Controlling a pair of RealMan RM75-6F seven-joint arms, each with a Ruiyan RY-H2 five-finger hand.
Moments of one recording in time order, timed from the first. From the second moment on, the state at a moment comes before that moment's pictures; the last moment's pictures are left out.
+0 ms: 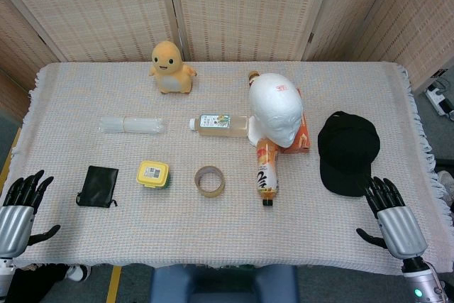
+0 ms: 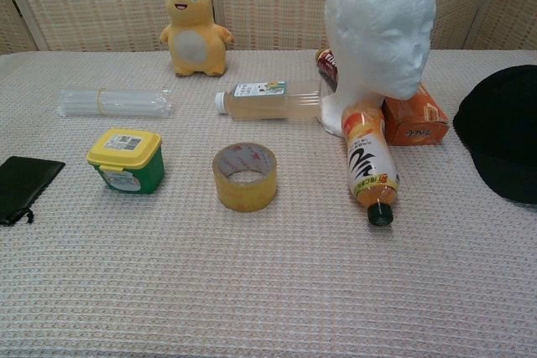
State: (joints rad) left arm -0.09 -1.13 -0.02 -1.56 1.56 1.51 0.05; right arm 0.06 -1.21 -0.03 -1.53 -1.68 1.52 -0.03
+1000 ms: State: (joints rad) left arm -0.10 -1.05 0.01 -1.60 1.61 1.51 -0.17; right arm 0.13 -1.83 0.12 -0.54 -1.51 1.54 0.26
